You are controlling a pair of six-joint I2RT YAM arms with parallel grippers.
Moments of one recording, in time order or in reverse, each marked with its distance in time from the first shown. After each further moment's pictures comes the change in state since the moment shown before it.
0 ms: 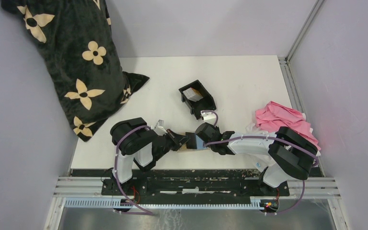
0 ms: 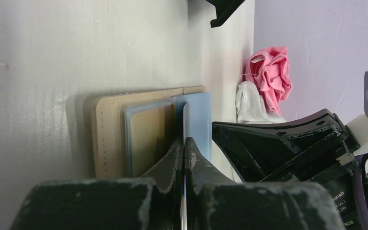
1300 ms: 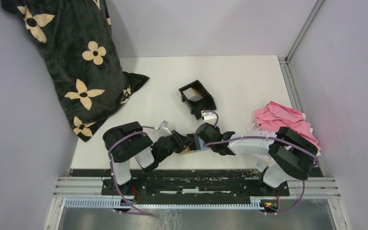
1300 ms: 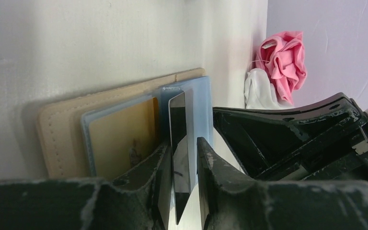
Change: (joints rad) left arm -0.093 -0.087 0.043 -0.180 -0.068 -0.004; right arm 0.000 -0.002 -0.011 0.019 0.000 0.007
